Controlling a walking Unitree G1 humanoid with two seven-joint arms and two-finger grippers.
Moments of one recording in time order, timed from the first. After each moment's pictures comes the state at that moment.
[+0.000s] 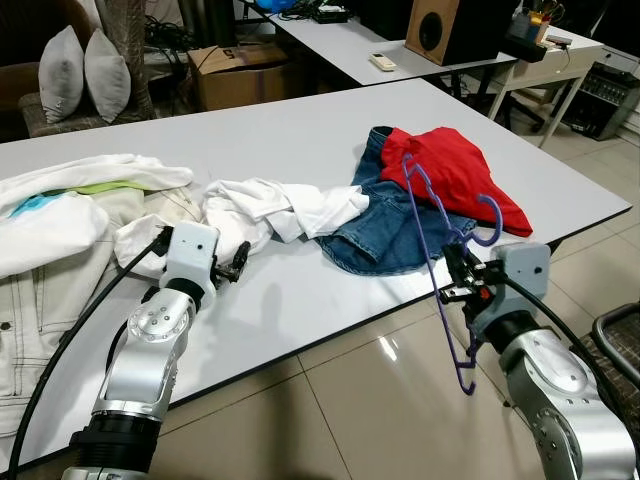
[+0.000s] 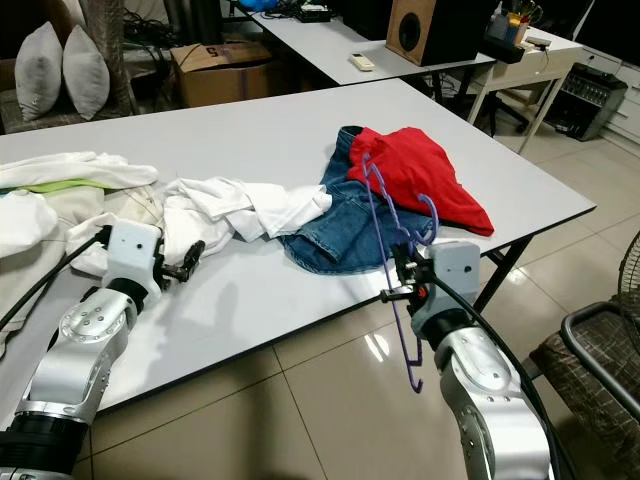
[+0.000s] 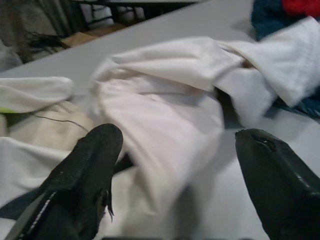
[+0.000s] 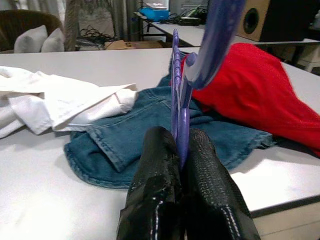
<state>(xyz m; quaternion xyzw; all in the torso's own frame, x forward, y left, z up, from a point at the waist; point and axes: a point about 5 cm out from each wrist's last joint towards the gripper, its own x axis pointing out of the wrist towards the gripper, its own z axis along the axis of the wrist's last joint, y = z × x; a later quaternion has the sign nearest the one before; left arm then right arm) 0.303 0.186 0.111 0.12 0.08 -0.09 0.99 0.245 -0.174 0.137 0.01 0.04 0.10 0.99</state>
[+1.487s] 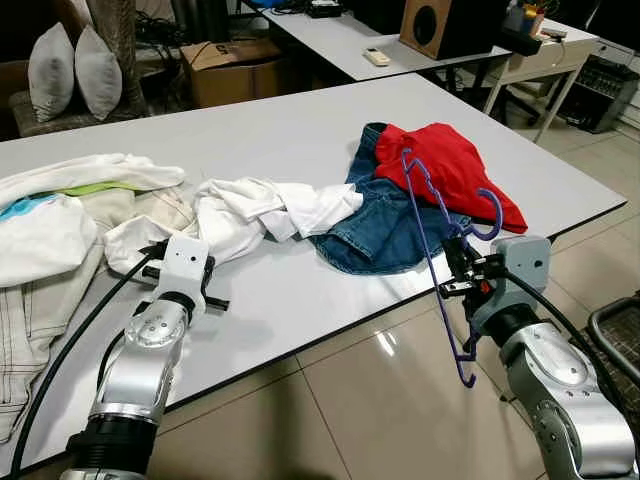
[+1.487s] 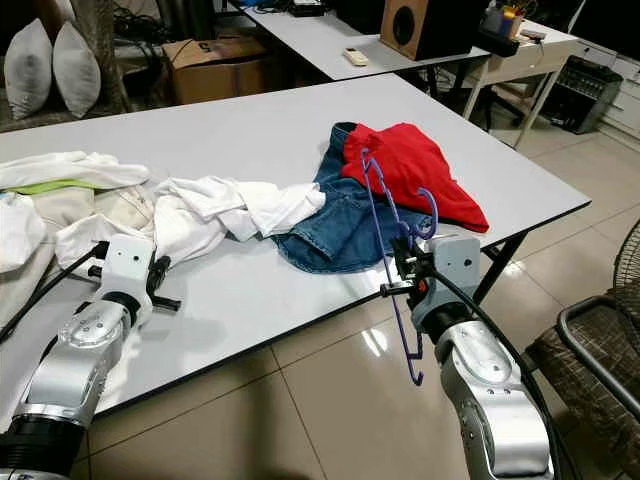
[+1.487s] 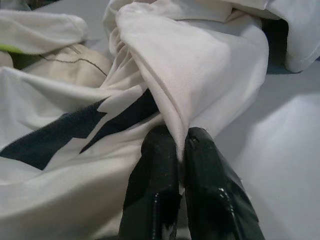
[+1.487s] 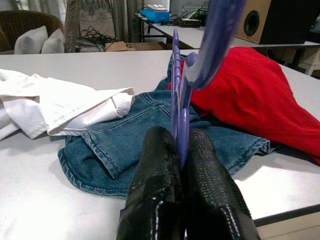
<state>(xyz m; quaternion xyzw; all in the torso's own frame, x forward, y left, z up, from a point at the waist) 0.299 0.203 0.091 0.12 0.15 -0.03 0.98 0.251 -0.172 0.141 0.00 0.03 0.11 0.99</state>
